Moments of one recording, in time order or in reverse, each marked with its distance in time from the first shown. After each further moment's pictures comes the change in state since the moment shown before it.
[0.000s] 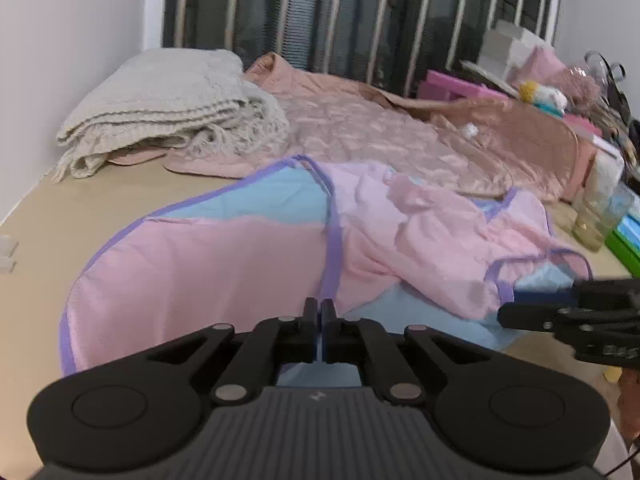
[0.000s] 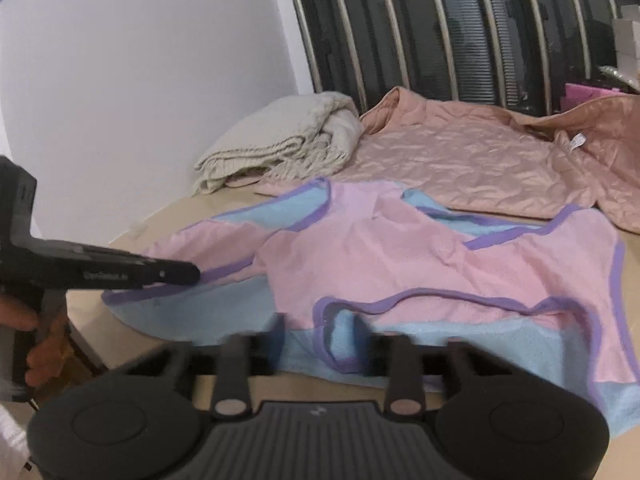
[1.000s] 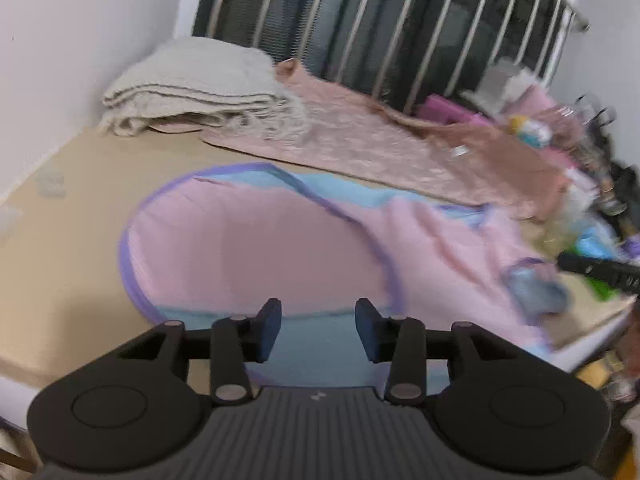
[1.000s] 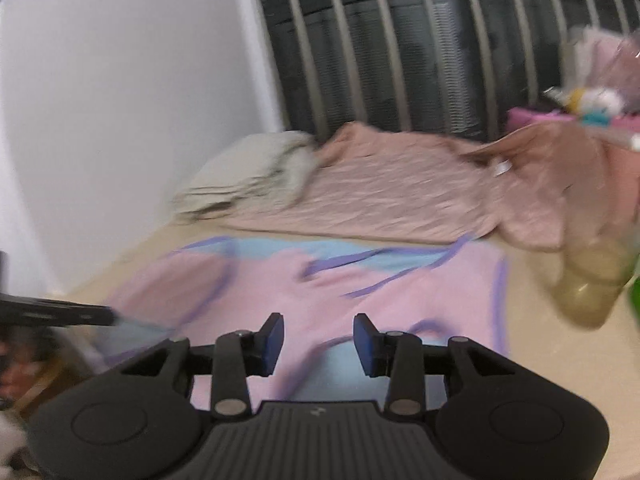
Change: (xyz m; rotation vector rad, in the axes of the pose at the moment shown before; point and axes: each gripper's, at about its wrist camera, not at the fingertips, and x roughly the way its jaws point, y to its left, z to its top) left arm -0.053 0.028 -0.034 -0.100 -0.010 -0.035; right arm -0.095 -0.042 0.006 0.016 -0.077 -0.126
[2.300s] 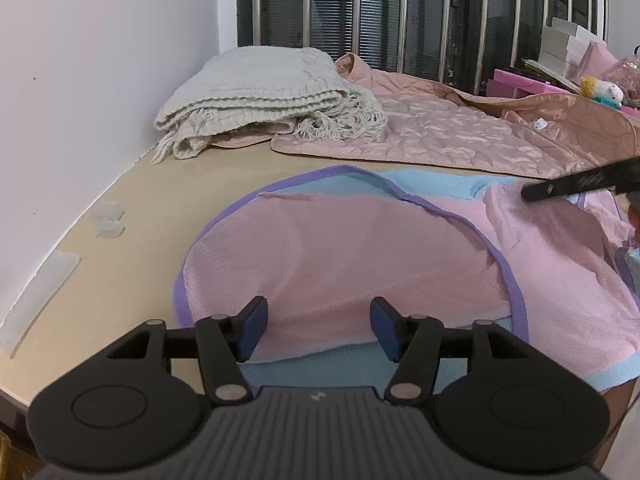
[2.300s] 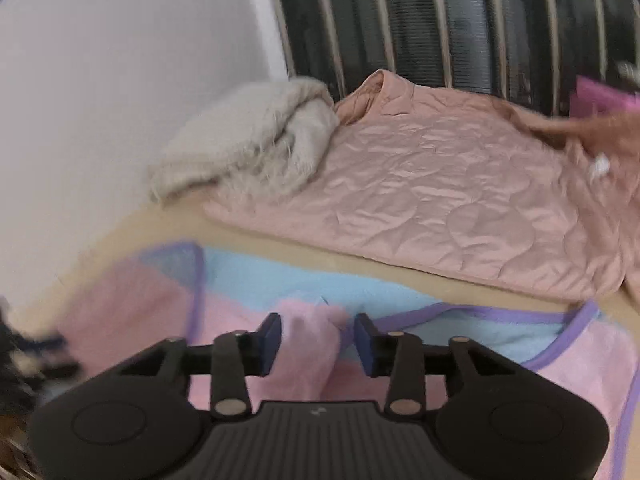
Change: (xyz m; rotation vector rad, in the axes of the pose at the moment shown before) left arm 0.025 0.017 0.006 0.087 -0.014 0.248; right arm 0.184 0.032 0.068 -0.074 0.198 0.011
